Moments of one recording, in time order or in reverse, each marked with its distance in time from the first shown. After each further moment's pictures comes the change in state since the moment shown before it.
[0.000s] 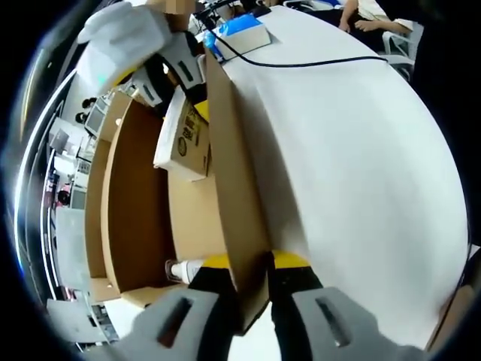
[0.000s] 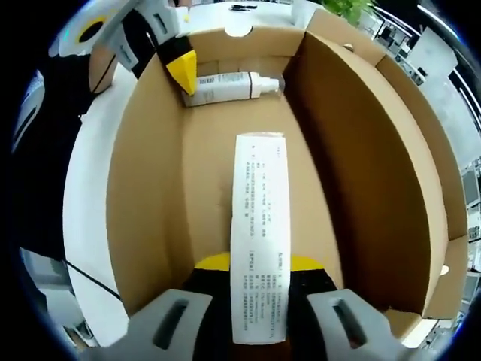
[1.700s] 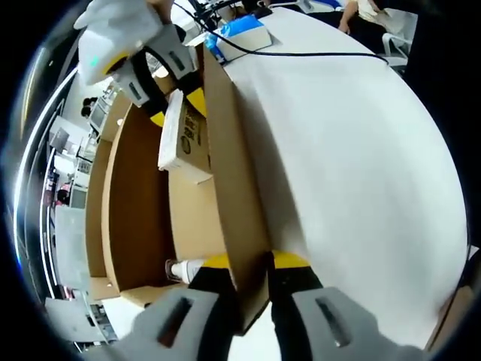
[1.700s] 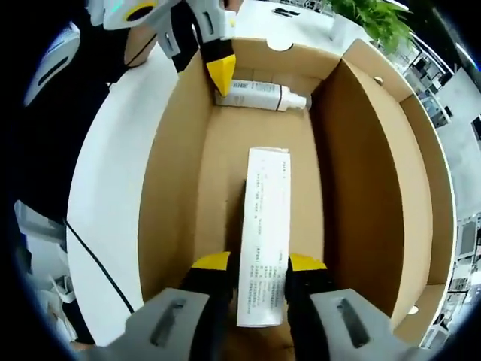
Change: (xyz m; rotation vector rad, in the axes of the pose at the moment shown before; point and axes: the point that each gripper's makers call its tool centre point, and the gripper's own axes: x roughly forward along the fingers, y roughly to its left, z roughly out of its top) left arm -0.002 -0.001 -0.002 -0.008 -0.009 -0.003; right arm -0.013 -0.004 0.009 -0.268 0.022 0.047
